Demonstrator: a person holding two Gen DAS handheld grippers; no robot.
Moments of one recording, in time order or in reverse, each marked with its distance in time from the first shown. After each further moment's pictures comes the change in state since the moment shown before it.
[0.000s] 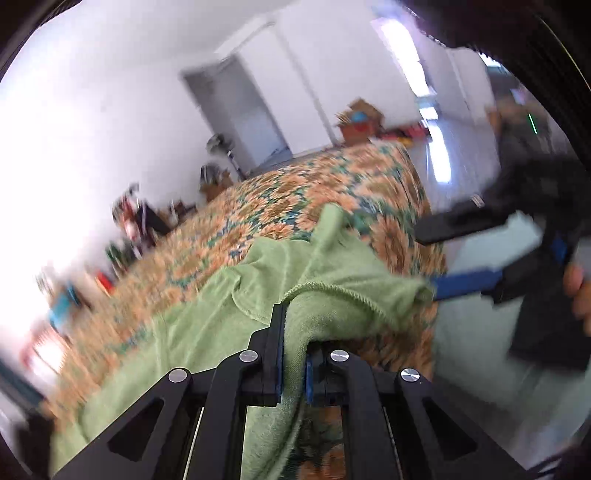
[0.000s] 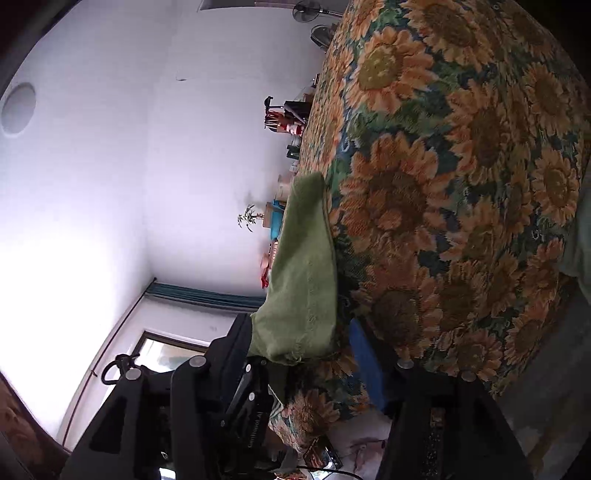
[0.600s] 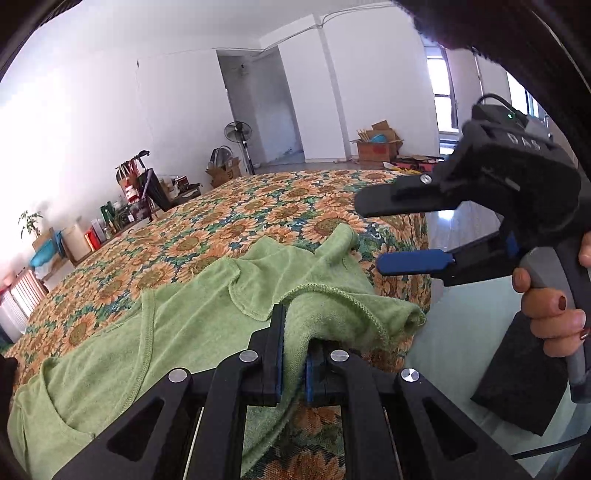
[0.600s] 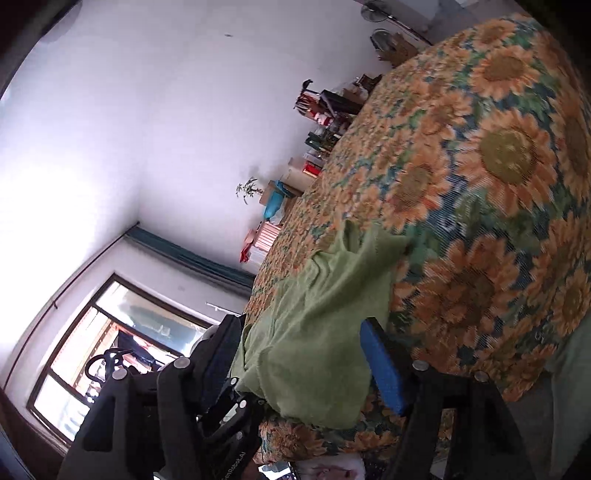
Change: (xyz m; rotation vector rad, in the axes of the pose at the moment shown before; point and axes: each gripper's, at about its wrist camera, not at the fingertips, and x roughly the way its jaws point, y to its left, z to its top) left arm -0.003 0.003 -0.009 -0.158 -0.026 -0.033; right arm 0.041 0.064 0.043 -0.322 0.095 -0.100
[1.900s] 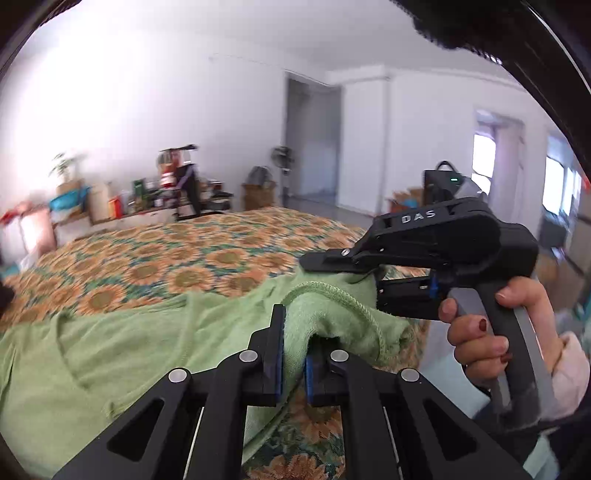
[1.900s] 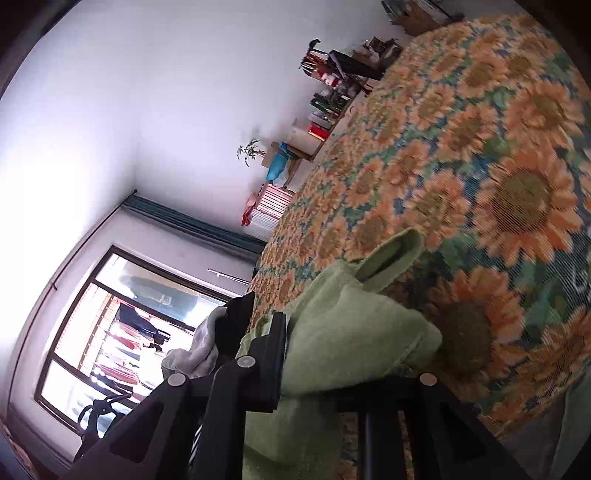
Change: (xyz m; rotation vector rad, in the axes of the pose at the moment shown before) left arm -0.047 0.051 0.003 -0.376 -0.152 0.086; right arm 0.085 0.061 0.038 -0.025 0.148 -0.010
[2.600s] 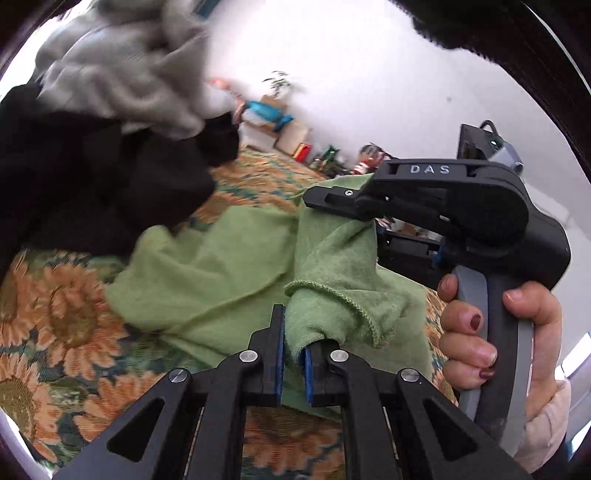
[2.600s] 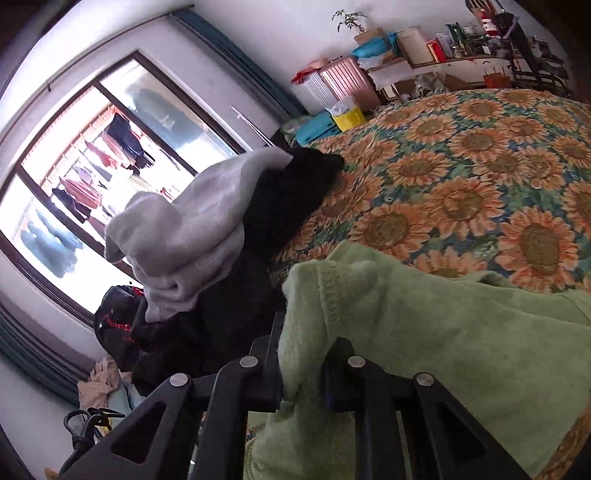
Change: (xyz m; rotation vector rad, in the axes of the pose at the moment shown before) left arm -0.106 0.229 -0.078 -0.756 -0.022 0.398; right arm 0.290 0.170 -0.129 -0.522 0.533 -0.092
